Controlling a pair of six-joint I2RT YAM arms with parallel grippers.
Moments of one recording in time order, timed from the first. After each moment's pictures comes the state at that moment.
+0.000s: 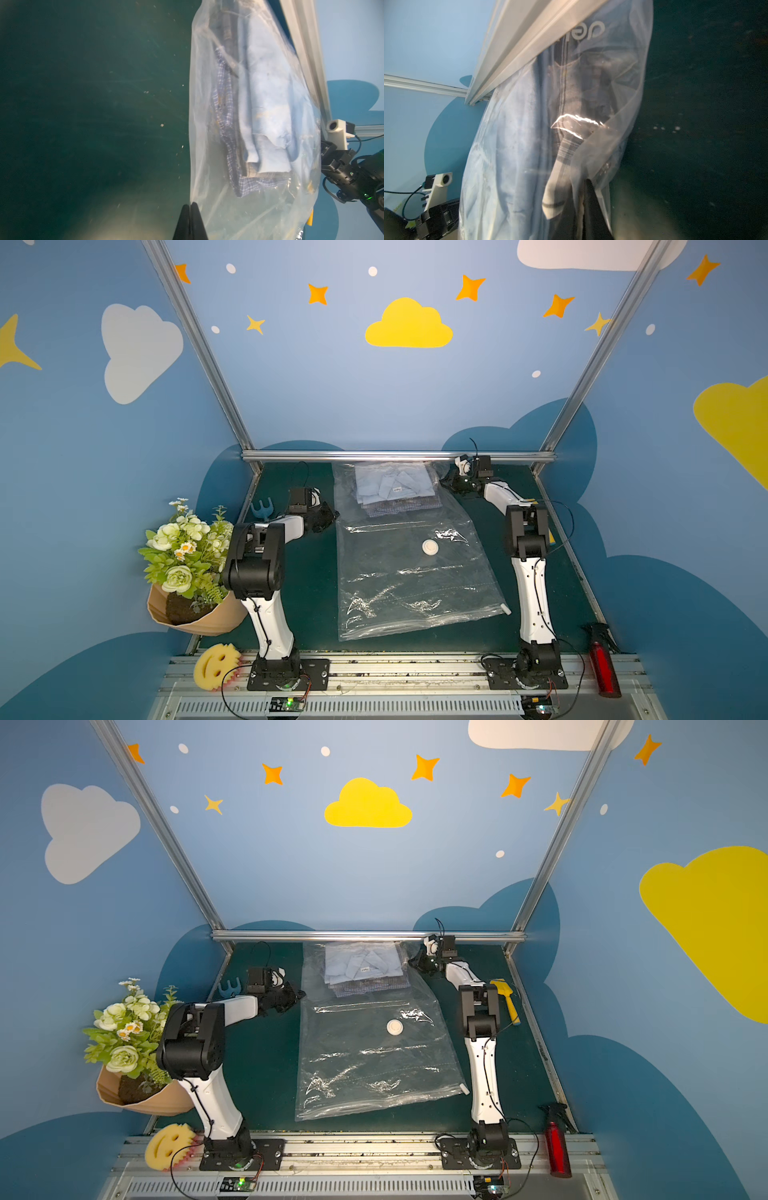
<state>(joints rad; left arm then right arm) 0.02 1.88 1.03 0.06 0.44 -0.66 0.16 2.61 2.15 -0.27 -0.70 0.53</state>
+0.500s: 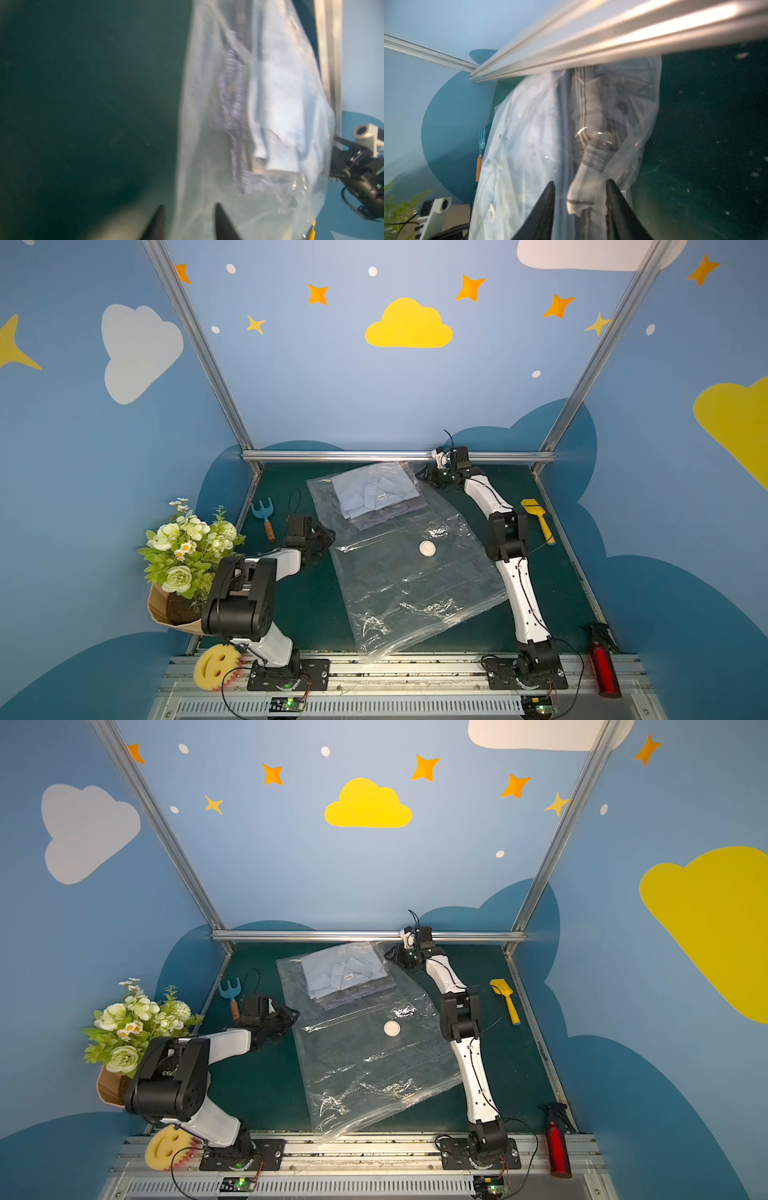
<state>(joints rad) -0.06 1.57 0.67 0.18 0.24 -0.90 0.25 2.73 2.53 -0.49 -0.65 0.46</state>
